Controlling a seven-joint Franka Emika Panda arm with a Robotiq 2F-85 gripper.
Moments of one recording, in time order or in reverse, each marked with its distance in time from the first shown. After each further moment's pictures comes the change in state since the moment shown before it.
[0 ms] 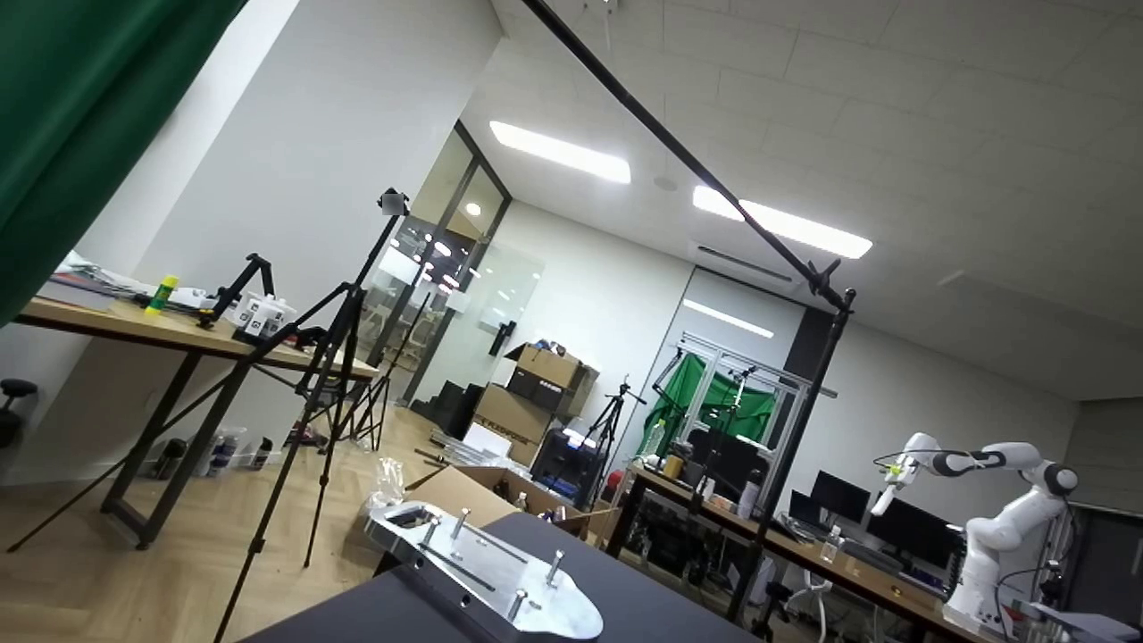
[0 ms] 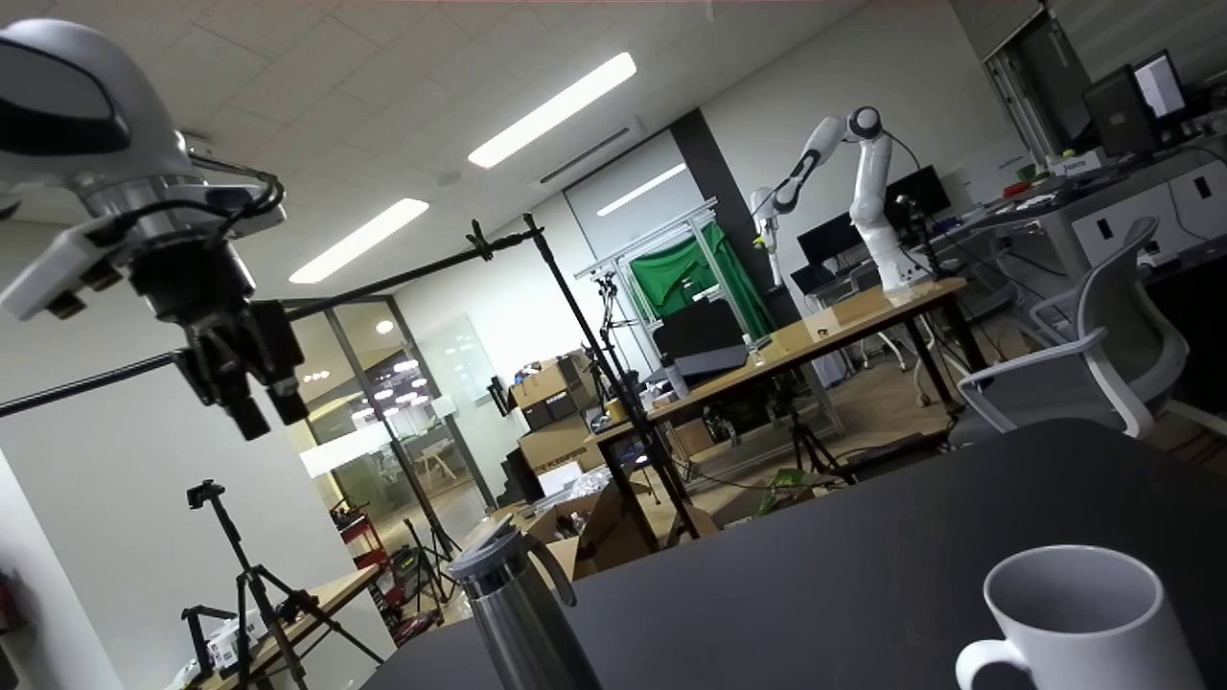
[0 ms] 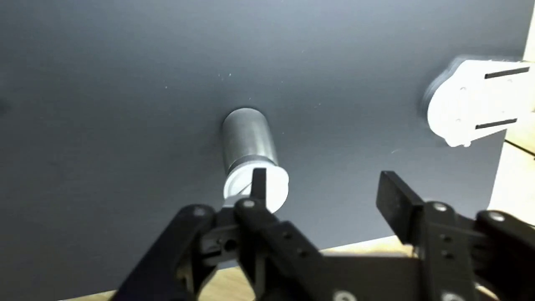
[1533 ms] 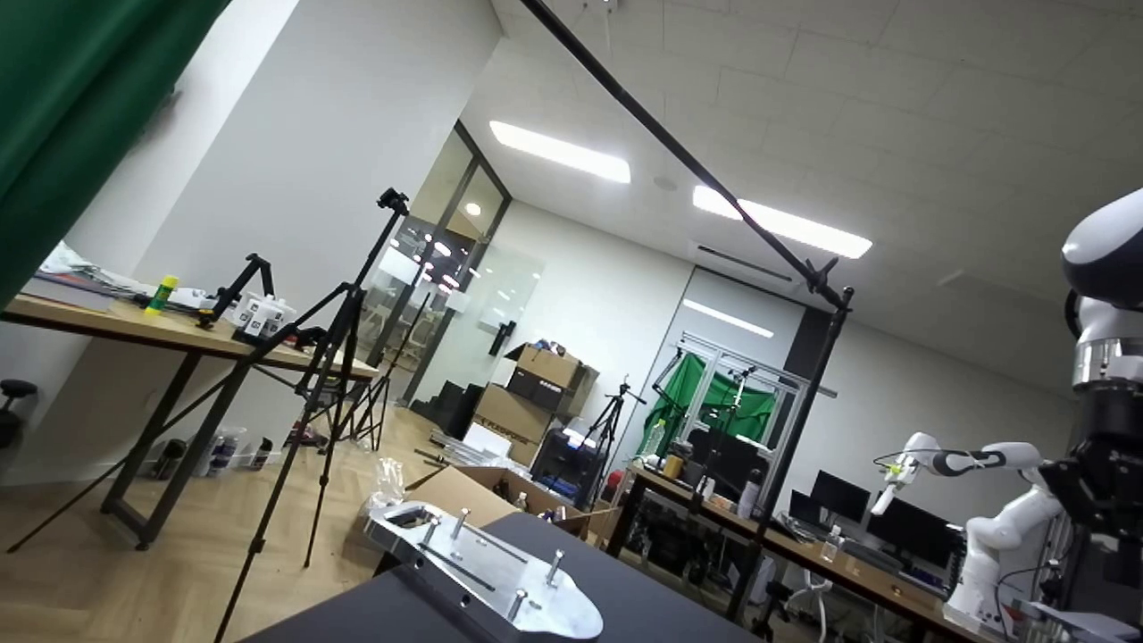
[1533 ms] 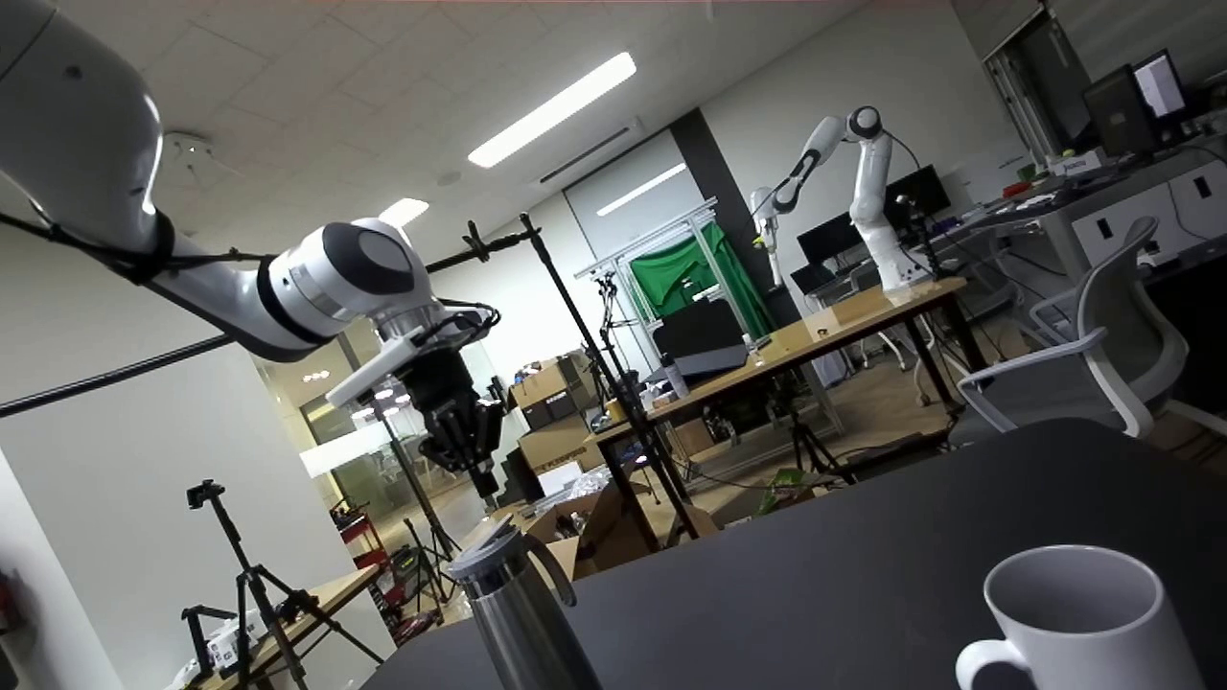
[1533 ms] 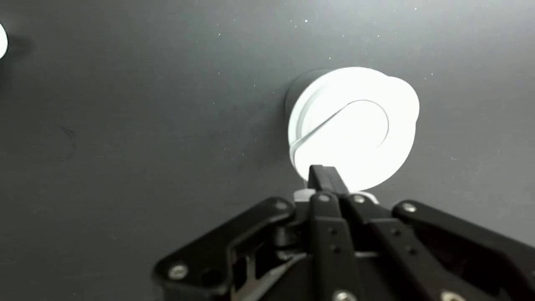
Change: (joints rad) arm 0.002 0.757 -0.066 0.501 -0.241 0.002 0.004
